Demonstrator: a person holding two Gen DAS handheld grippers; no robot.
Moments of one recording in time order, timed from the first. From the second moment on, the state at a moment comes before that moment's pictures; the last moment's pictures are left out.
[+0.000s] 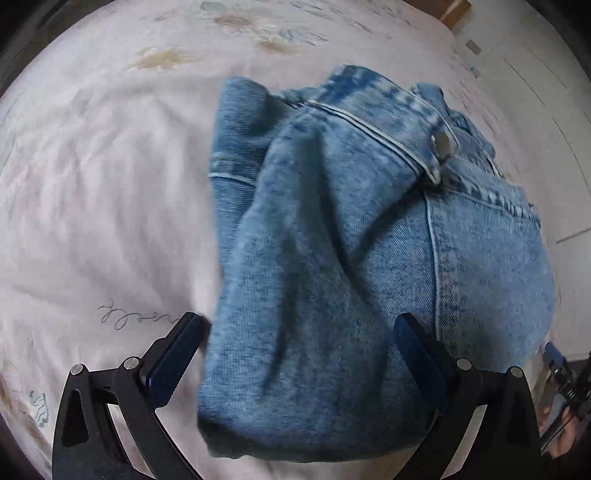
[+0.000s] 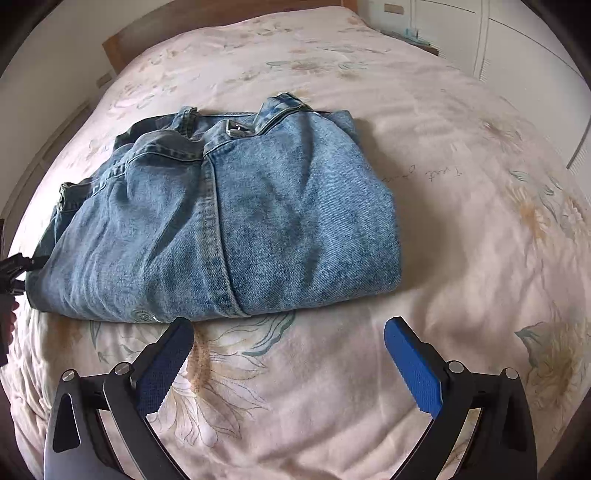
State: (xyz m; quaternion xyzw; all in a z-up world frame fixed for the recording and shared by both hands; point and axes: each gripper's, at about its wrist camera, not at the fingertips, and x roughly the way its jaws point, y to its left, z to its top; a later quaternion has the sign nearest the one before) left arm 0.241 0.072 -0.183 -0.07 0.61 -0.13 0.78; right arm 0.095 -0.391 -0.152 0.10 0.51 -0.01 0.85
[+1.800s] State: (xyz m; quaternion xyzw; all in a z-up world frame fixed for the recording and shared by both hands) left arm 0.254 -0.339 -0.109 0.03 0.62 -0.25 0.74; right arm 0.070 -0.502 -0.131 0.21 0.48 -0.05 0.85
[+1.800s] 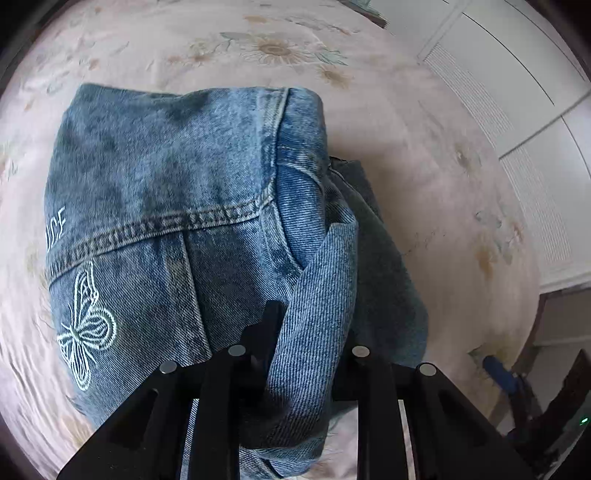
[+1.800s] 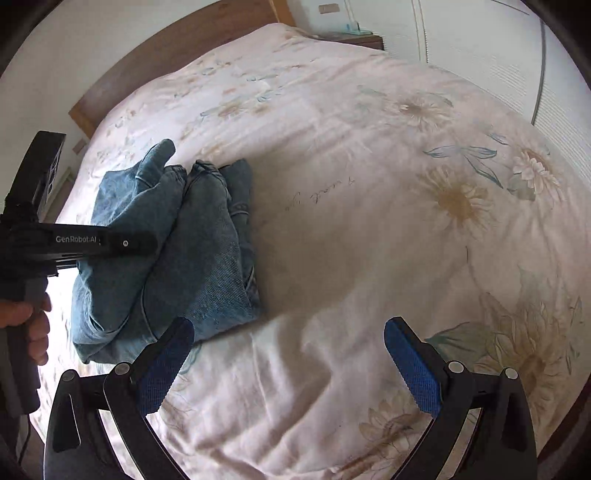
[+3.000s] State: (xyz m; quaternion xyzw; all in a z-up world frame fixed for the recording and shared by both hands) left arm 0.197 -0.126 -0.033 -0.05 0.54 -0.19 0.82; right arm 0.257 -0.381 -0.111 0.09 0.64 0.09 0.76
